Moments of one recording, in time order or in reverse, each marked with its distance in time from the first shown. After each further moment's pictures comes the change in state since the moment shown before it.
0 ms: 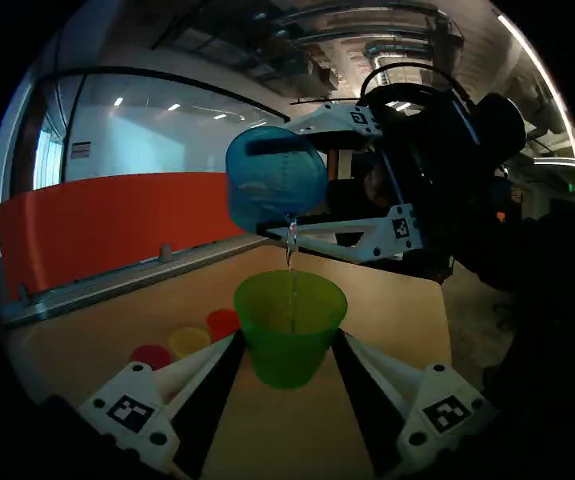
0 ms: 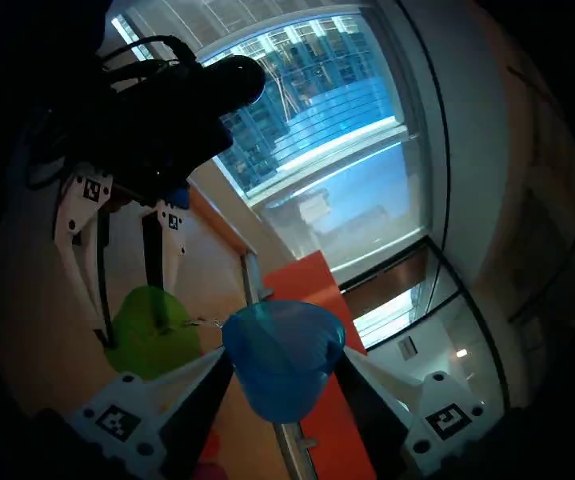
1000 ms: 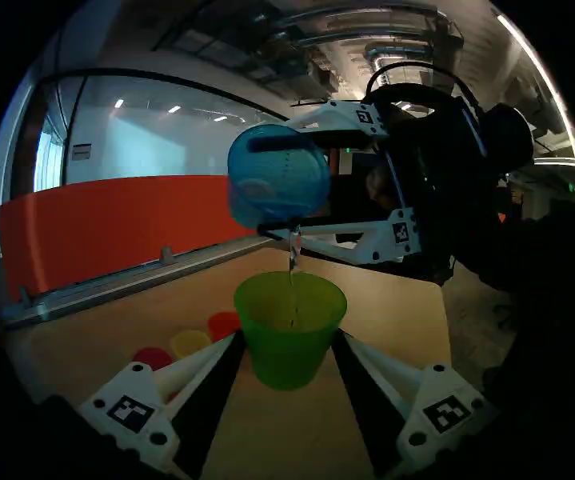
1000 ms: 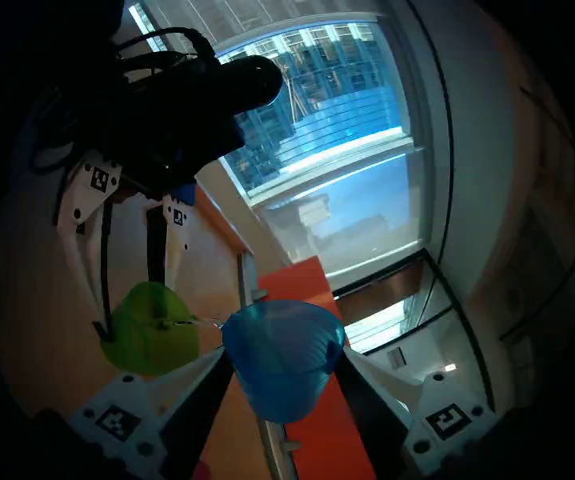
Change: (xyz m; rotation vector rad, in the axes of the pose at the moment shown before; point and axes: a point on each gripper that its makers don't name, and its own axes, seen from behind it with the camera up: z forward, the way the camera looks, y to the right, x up) left arm 0.005 0.000 -0.002 0.004 0.009 0.000; right arm 0.003 0.005 0.000 -0.012 0.005 -0.085
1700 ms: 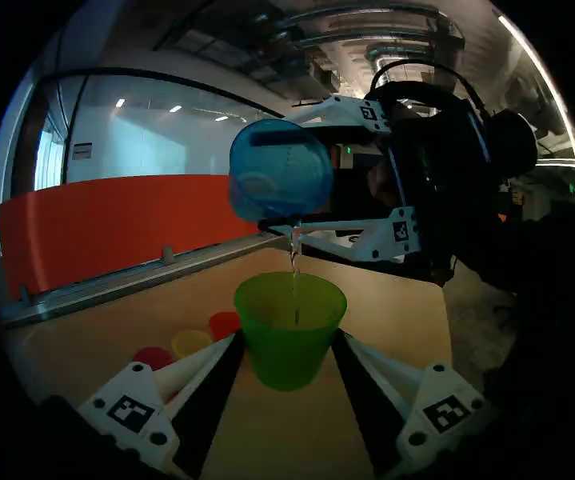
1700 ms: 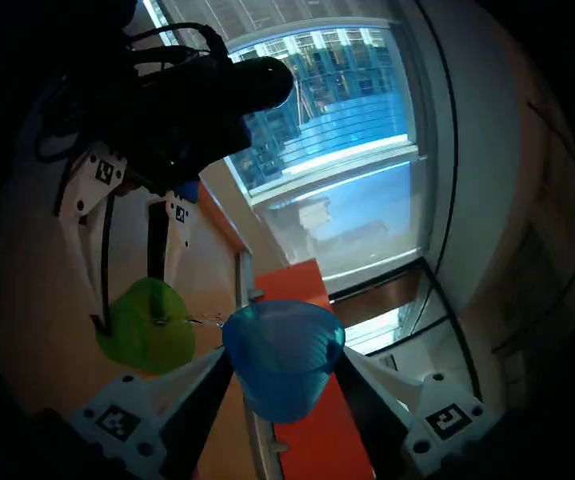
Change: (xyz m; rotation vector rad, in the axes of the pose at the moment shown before) left arm -0.002 -0.003 0.001 0.003 0.002 -0.005; right arm 0.000 0.005 0.001 -0.007 0.002 -0.061
